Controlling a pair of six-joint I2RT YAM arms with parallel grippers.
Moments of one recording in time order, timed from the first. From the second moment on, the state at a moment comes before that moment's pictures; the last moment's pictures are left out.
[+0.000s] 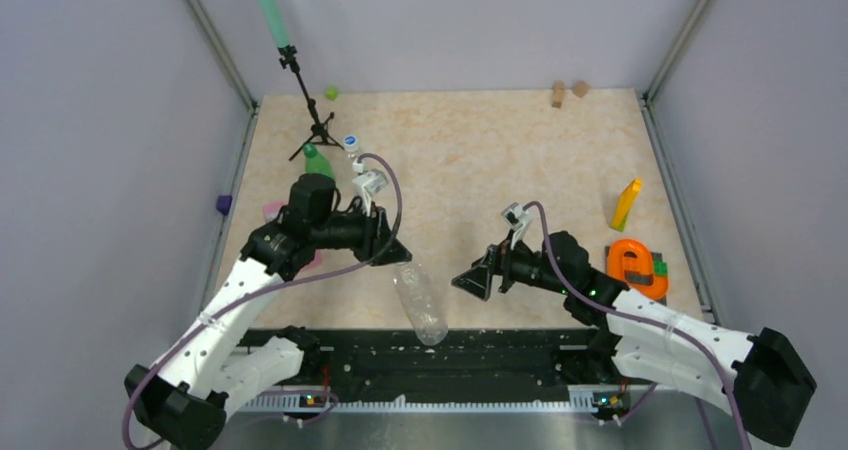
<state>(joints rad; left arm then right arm) -0.44 0.90 0.90 -0.61 0.72 -0.30 0.83 0.83 0.36 0.22 -0.32 0.62</state>
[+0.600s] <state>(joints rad) -0.65 1.13 0.98 -0.49 0.81 -0.25 0.90 0.88 0.31 0.55 -0.42 0.62</state>
